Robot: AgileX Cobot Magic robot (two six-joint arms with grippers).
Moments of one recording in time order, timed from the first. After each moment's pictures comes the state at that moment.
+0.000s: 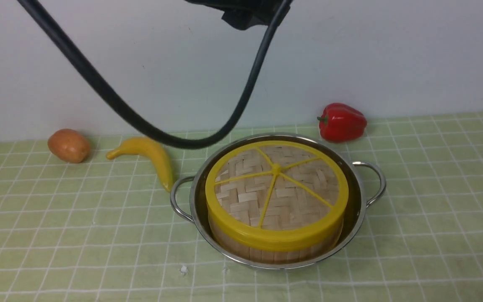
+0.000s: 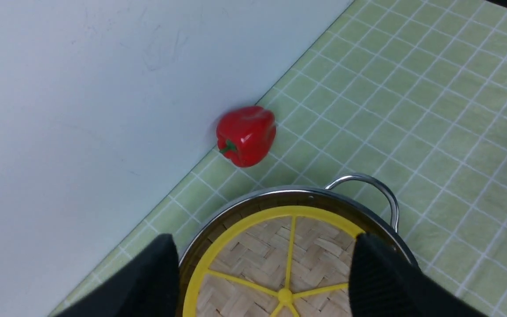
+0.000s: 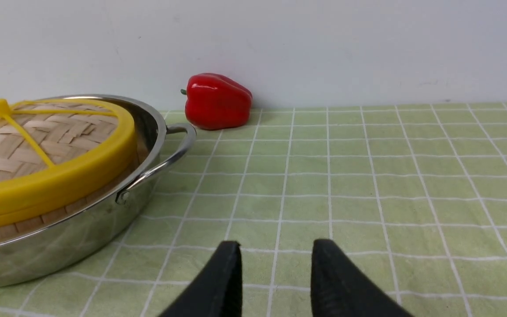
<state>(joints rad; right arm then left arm) 0.15 0.01 0.01 -0.16 0.35 0.34 -0.54 1.66 -1.98 -0.14 1.10 0.35</state>
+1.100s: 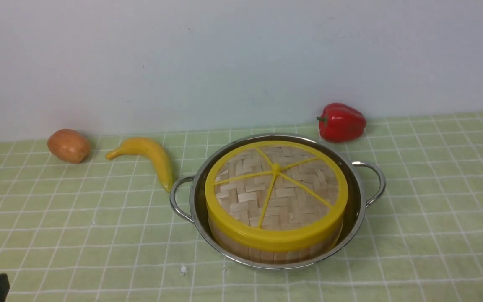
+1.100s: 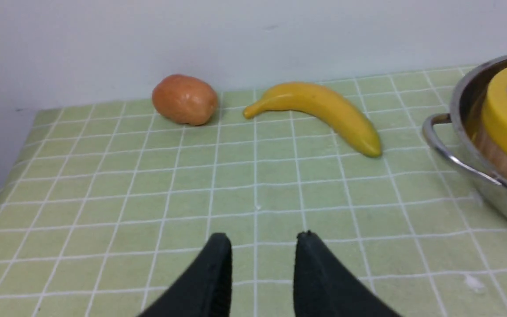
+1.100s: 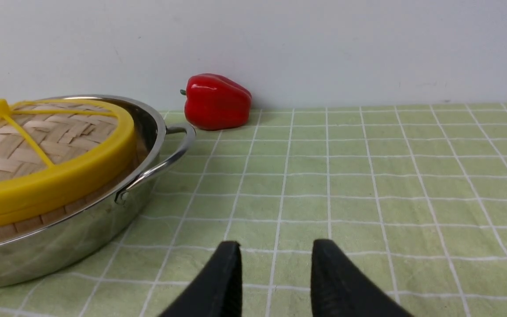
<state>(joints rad) 0.15 0.01 0.01 -0.16 0.35 0.34 0.13 0.21 -0.11 -0.27 0.29 0.37</state>
